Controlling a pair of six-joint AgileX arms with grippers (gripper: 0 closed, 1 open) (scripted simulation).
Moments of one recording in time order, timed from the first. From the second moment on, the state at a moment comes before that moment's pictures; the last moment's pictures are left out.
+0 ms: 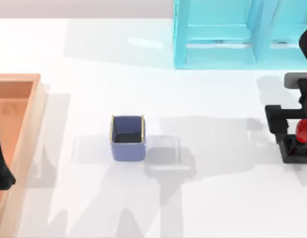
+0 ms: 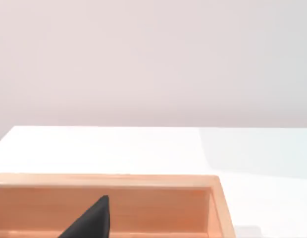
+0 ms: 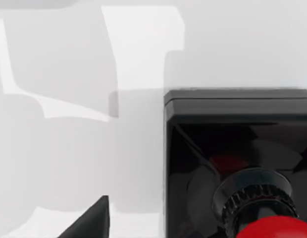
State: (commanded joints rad) left arm 0.00 0.00 0.00 0.00 0.00 0.00; right arm 0.15 1.91 1.27 -0.93 0.00 0.16
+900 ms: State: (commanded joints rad) left arm 0.00 0.00 0.00 0.00 0.00 0.00; right arm 0.15 1.91 1.27 -0.93 0.00 0.16
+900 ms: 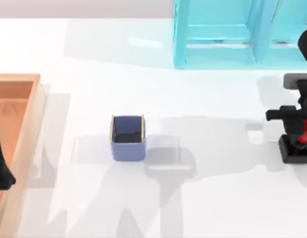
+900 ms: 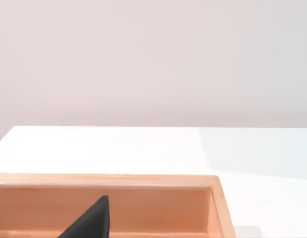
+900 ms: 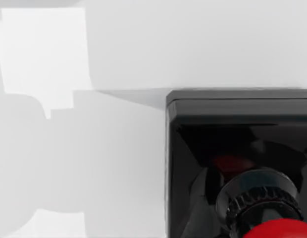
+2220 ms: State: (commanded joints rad) left arm 0.00 0.00 0.00 0.00 0.00 0.00; right arm 0.48 2.05 2.00 -1.52 0.00 0.50
